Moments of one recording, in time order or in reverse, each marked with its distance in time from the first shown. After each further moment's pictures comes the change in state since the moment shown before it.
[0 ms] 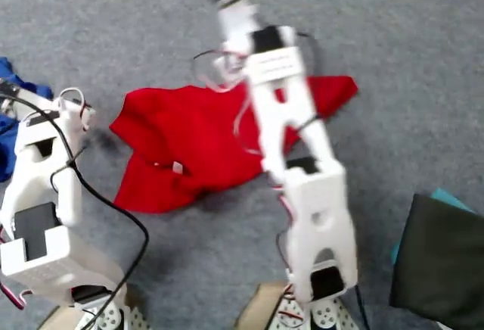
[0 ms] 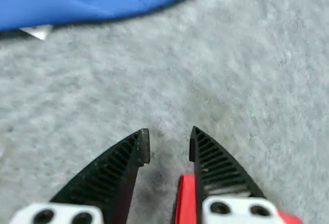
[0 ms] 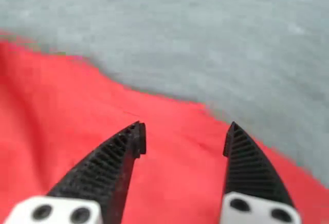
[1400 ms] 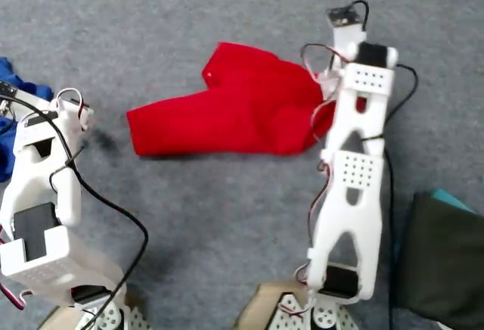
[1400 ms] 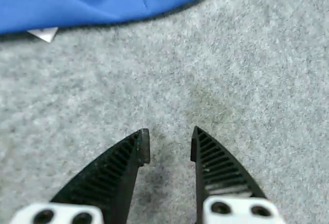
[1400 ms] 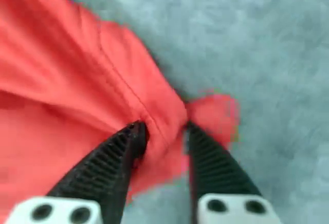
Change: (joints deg) left arm 0.0 0.0 0.0 0.0 0.1; right arm 31.6 26.5 -40.4 22.9 5.5
